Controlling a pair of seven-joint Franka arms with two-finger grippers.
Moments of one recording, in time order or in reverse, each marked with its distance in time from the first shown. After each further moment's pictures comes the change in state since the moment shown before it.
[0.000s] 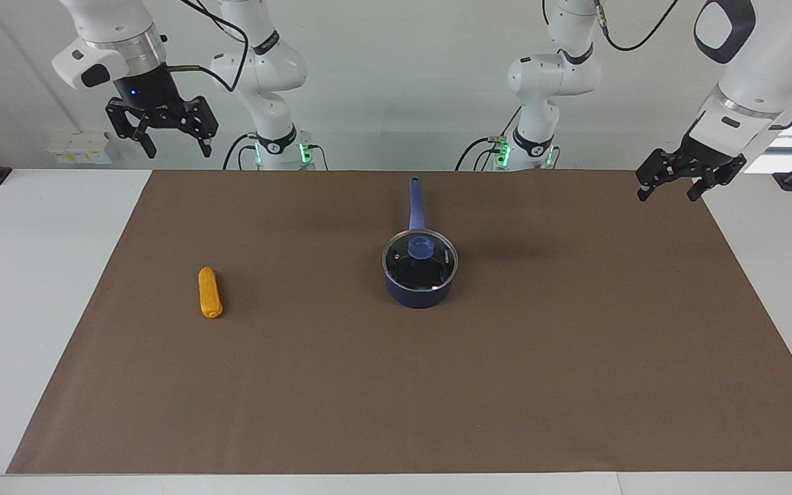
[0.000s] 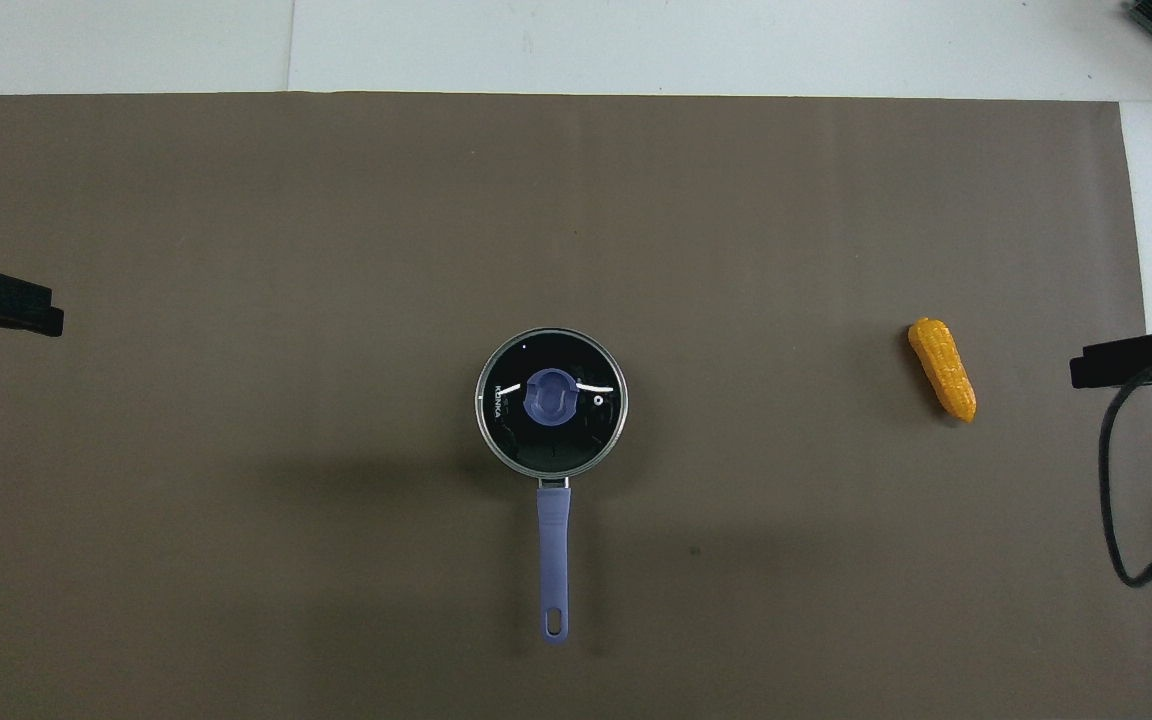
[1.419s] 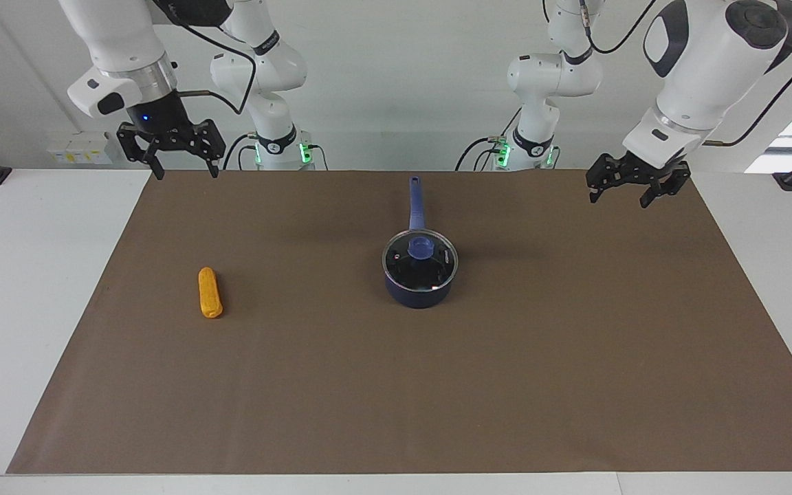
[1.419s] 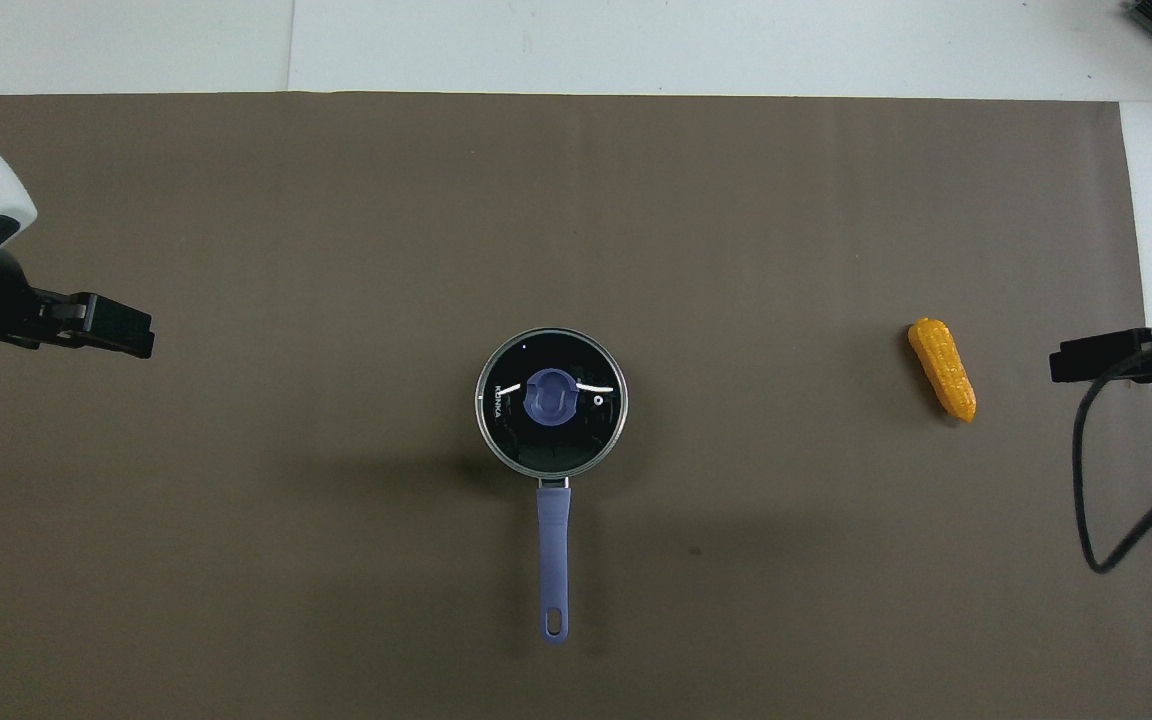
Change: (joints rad) left arm -0.145 -0.005 -0.016 -0.084 0.000 0.034 -0.001; right arm -0.002 0.034 0.006 -0.133 0.000 0.187 -0.105
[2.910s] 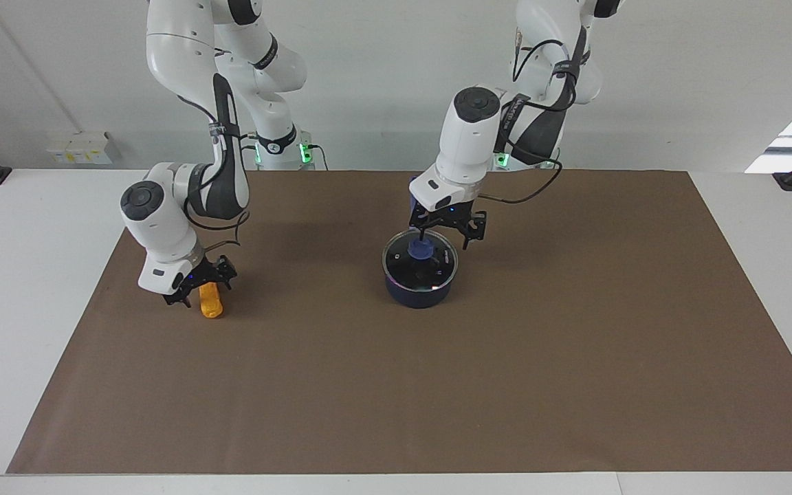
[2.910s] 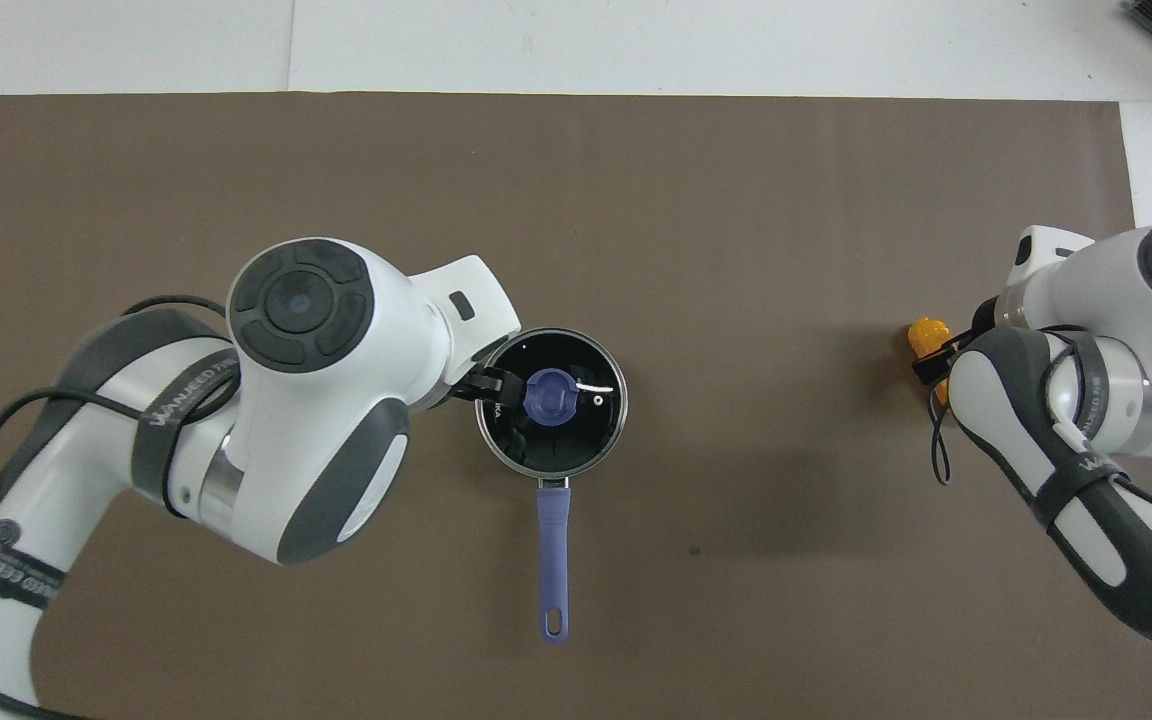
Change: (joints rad) left arm -0.501 0.209 -0.006 -0.151 0.015 0.470 -0.458; right arm -0.110 0.375 -0.002 -0.299 0.000 0.601 -0.499
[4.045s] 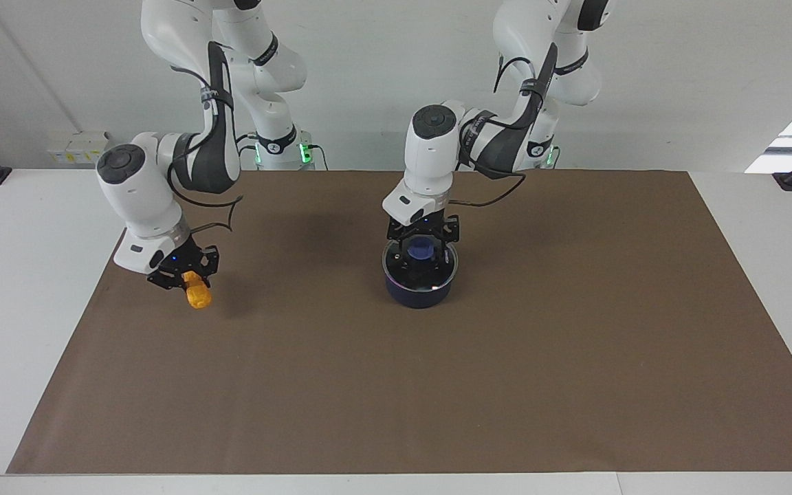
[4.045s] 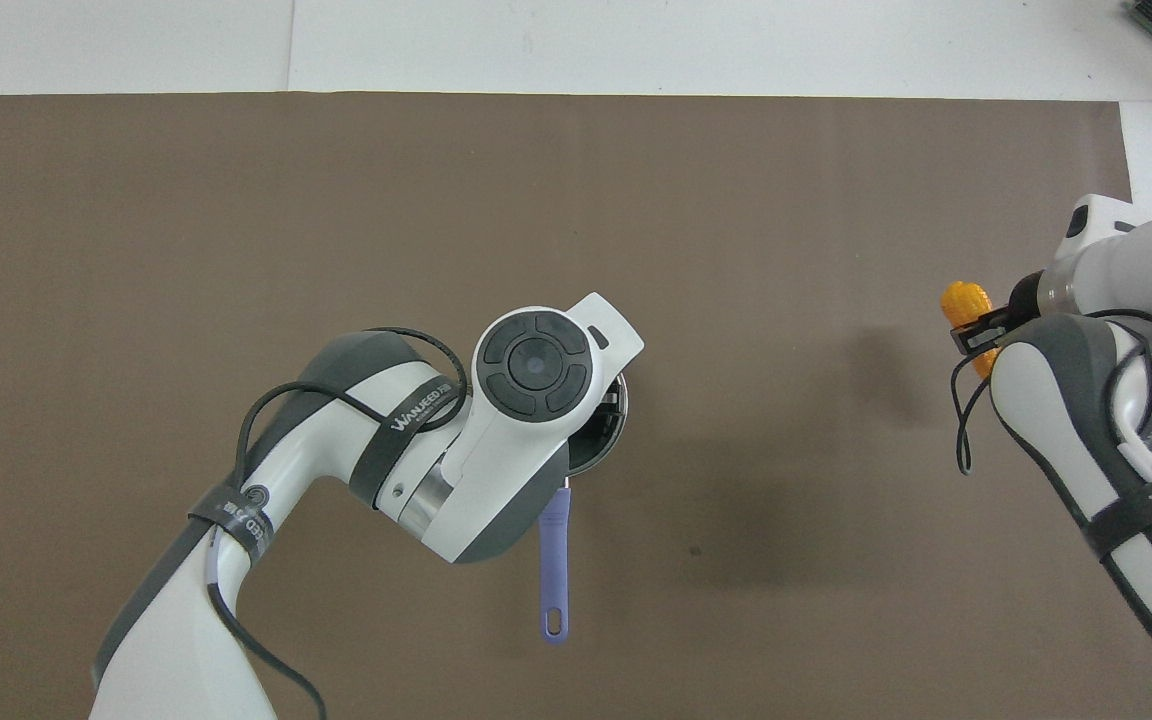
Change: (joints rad) left arm -0.055 0.079 0.014 0.045 0.022 0.011 -0.193; right arm 0.009 -0.138 0.004 0.079 0.001 -0.136 0.118
